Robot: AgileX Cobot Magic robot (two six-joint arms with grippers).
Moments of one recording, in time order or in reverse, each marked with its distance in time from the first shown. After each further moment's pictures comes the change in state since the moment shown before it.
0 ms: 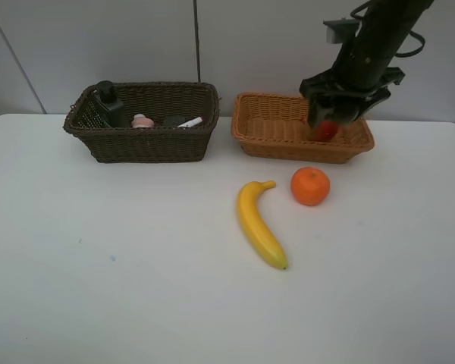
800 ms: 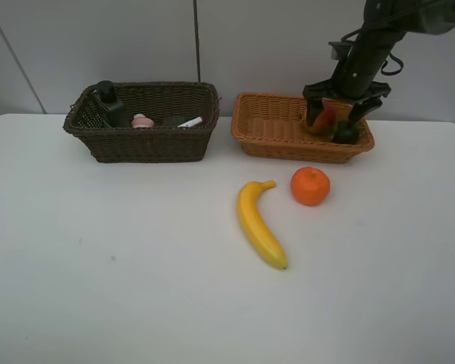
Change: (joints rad) left arm 0.000 0.000 0.000 0.000 0.000 0.000; right arm -0.115 0.340 -0.347 0.032 0.022 0.000
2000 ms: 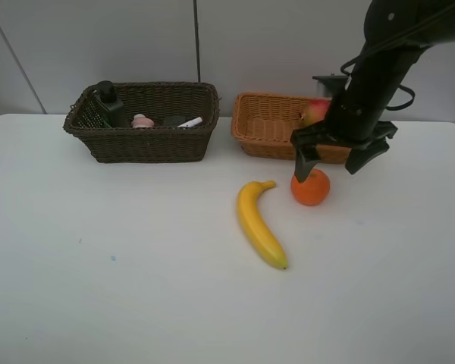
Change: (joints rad) left arm 0.000 0.000 0.000 0.000 0.000 0.000; right arm 0.188 -0.421 0.665 0.047 -0.091 0.040
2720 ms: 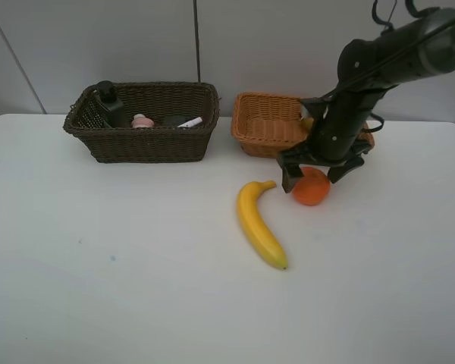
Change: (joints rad) left arm 0.000 0.000 0.000 0.000 0.000 0.000; right arm 0.001 0.160 0.000 -0.021 -0.208 -0.015
